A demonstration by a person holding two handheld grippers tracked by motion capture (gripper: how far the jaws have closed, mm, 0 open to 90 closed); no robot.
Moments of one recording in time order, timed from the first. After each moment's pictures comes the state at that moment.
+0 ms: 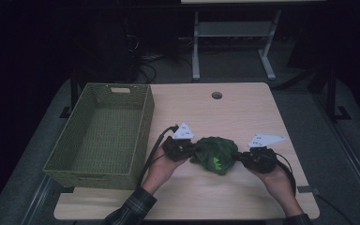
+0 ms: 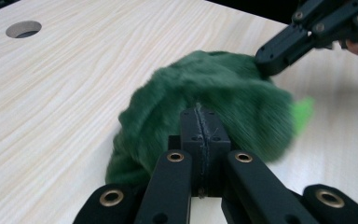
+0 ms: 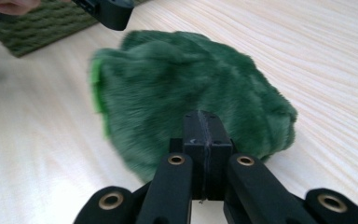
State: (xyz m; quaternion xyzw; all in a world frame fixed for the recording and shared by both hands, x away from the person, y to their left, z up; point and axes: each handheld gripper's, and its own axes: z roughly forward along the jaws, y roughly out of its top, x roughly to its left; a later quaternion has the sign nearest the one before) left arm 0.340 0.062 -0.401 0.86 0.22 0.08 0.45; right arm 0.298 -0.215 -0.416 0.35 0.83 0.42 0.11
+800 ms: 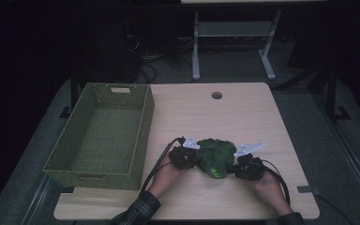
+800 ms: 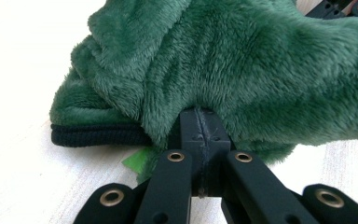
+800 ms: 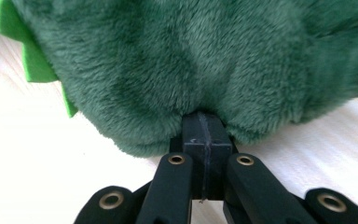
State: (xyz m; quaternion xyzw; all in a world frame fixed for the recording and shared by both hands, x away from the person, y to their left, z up) left arm 0.340 0.056 -0.462 0.90 0.24 0.04 0.36; right arm 0.300 -0.194 -0.465 0.35 0.87 0.34 0.05
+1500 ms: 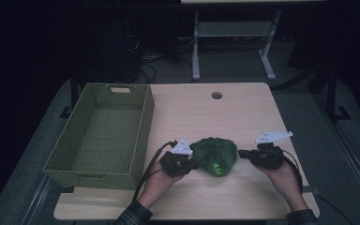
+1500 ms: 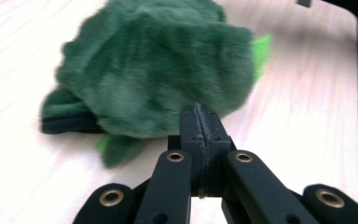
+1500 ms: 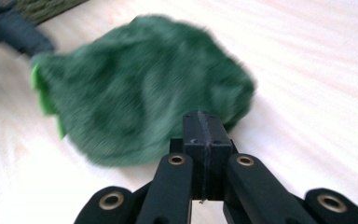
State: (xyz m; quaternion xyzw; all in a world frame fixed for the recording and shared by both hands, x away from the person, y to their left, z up) left arm 0.299 0.074 -0.427 0.88 0.22 0.03 0.42; right arm 0.311 -0.241 -0.422 0.37 0.83 0.41 0.10
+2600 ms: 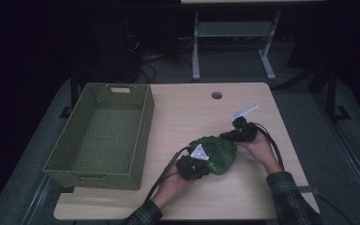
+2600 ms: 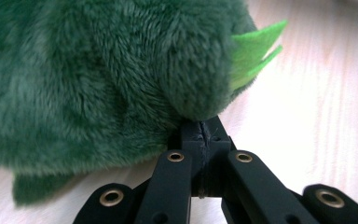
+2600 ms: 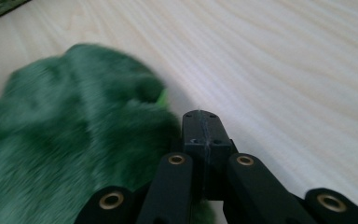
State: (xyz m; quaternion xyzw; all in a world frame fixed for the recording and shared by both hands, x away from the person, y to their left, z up) left arm 0.312 0.036 -0.462 0.90 0.21 0.02 0.38; right arm 0.416 -0.197 -0.444 0.34 0.87 0.36 0.03
